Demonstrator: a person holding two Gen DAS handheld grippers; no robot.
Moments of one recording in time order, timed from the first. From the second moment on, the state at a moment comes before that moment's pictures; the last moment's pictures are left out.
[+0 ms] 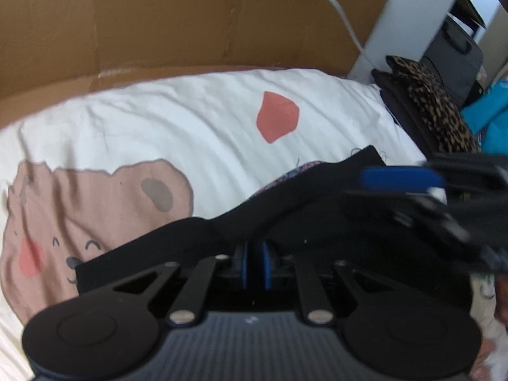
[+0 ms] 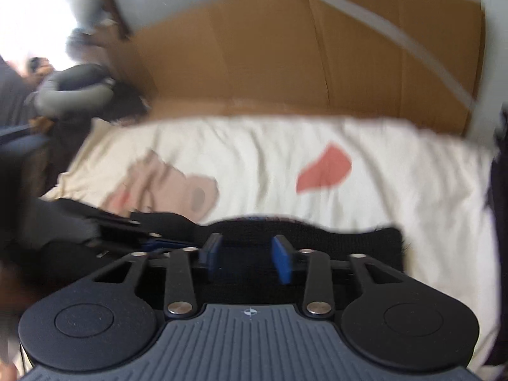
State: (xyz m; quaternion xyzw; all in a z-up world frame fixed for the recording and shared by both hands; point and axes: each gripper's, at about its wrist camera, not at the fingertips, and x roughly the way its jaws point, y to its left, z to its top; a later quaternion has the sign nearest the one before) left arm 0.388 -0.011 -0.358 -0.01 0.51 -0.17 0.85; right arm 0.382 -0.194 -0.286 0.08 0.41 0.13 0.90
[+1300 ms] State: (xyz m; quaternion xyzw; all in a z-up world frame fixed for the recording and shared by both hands) left arm 0.392 -0.022 -0.361 0.01 0.52 -0.14 0.84; right arm 0.214 -0.278 -0.334 0.09 0.42 0.13 0.89
